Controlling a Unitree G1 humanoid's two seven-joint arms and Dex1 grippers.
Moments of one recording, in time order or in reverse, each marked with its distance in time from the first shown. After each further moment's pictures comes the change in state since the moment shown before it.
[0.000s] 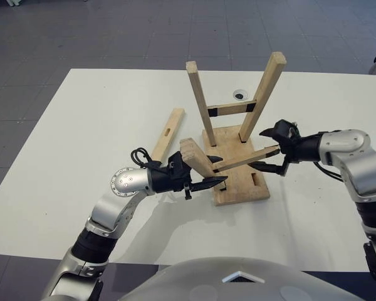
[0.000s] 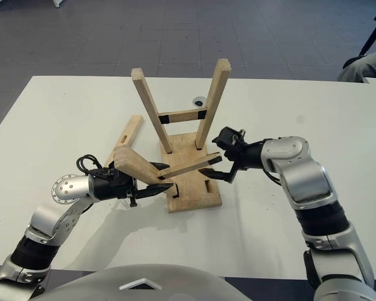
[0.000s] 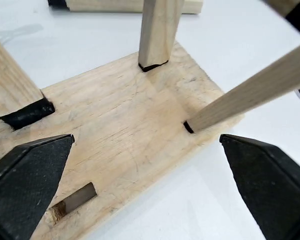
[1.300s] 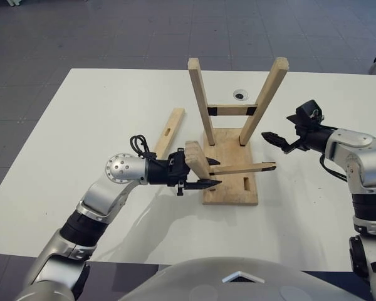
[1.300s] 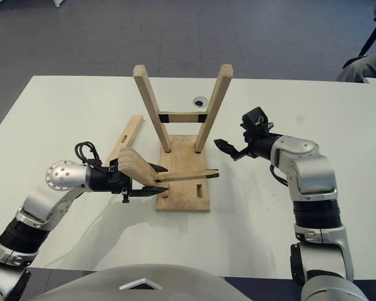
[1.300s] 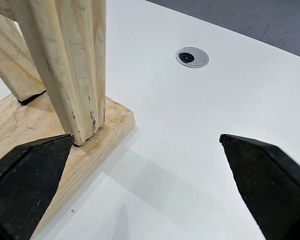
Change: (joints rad) left arm -0.164 0.135 -0.074 0.112 0.005 -0.056 -0.113; right arm 0.014 0.119 -0.158 0.081 0.068 0.086 -0.357
